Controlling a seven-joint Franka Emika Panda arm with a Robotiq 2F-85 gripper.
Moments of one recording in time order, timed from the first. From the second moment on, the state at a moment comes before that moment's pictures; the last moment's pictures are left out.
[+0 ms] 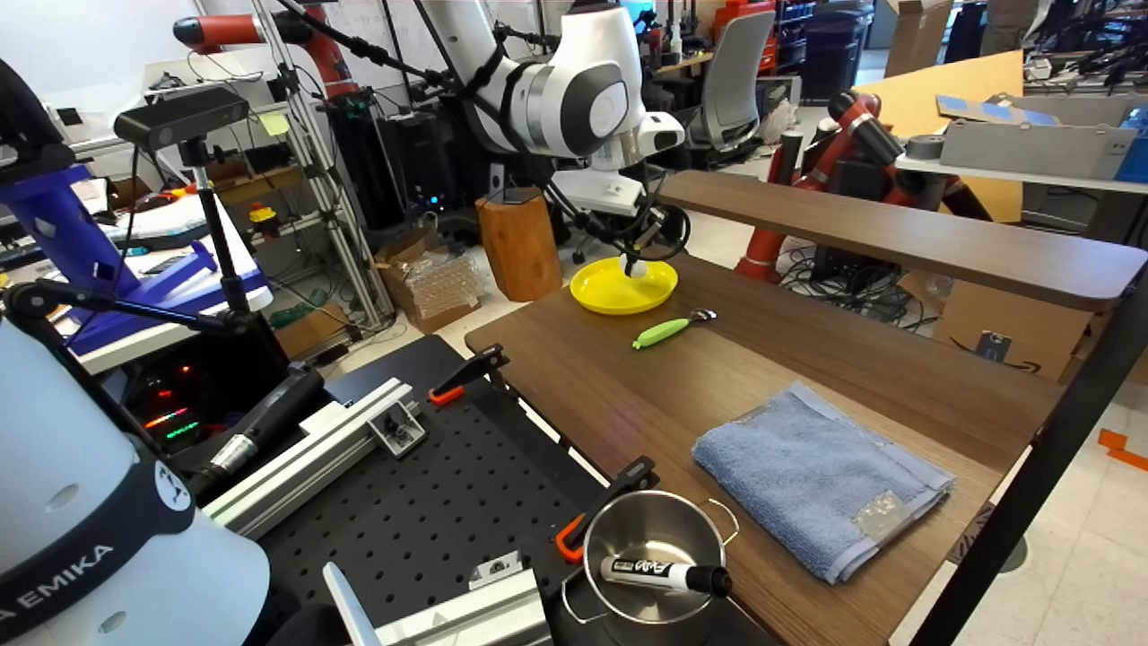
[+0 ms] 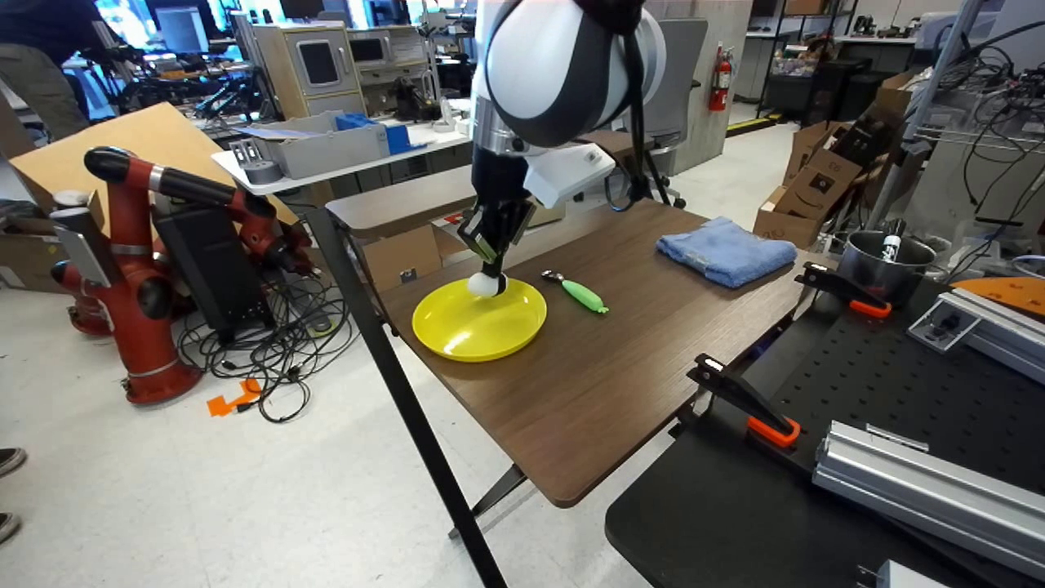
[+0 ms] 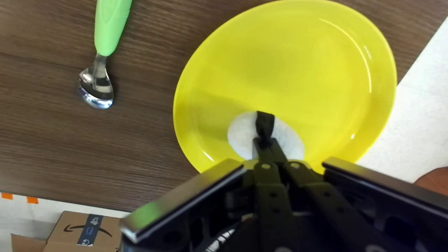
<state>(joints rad) 0.18 0.66 0.10 -1.95 -0.05 2.84 -0.02</state>
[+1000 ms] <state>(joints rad) 0.23 0.75 0.05 -1.82 -0.06 2.73 0.04</state>
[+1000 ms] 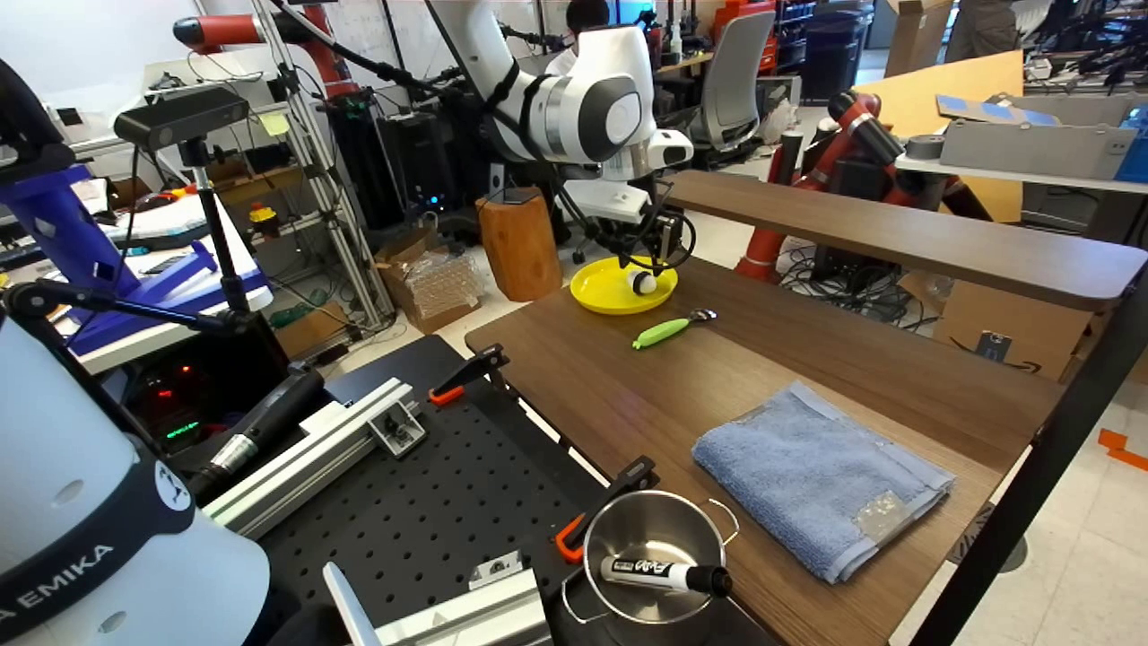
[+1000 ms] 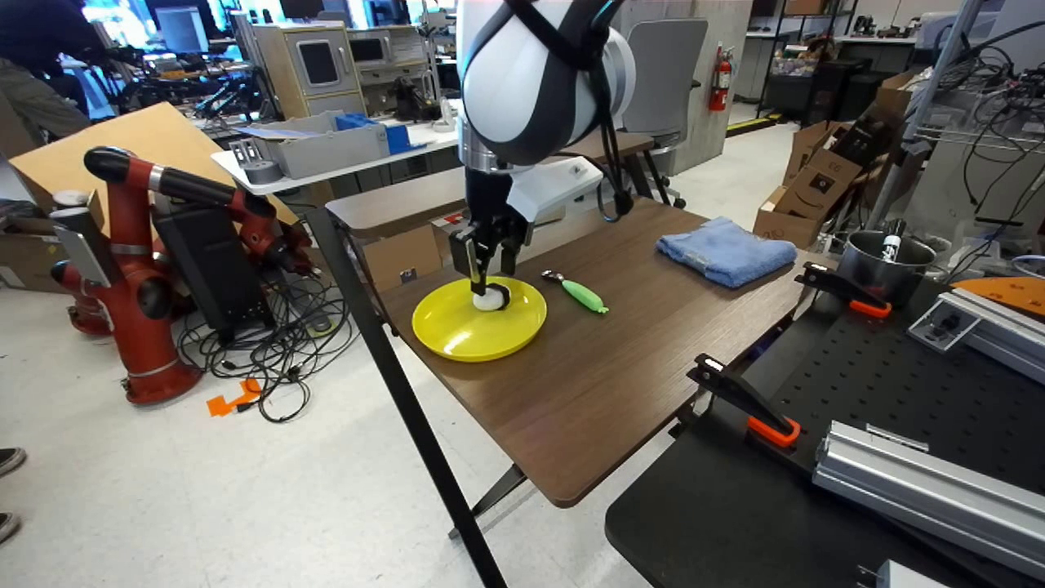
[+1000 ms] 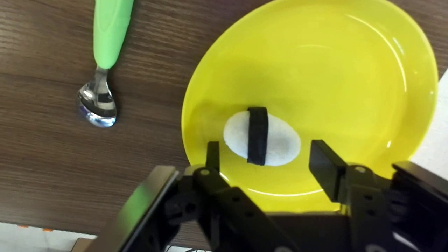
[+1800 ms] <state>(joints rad) 0.21 0.53 0.05 -2.04 -0.06 2.74 0.05</state>
